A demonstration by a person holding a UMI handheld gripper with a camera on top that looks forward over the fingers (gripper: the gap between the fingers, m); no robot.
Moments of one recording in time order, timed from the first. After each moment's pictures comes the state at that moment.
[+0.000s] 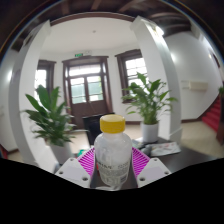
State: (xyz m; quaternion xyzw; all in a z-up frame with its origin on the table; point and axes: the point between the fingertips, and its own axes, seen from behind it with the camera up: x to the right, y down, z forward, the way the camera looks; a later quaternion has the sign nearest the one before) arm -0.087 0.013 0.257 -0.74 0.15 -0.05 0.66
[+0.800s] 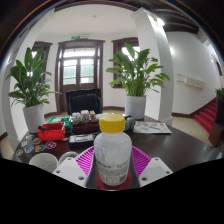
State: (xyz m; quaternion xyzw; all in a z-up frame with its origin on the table) arm 0.029 0.039 0.072 -0.78 0.15 -0.11 0.59
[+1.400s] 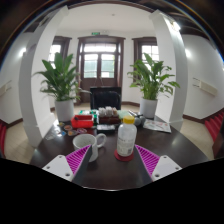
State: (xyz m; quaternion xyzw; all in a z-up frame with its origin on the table) arm -0.064 -0.103 0.132 -0.82 0.06 -0.06 0.57
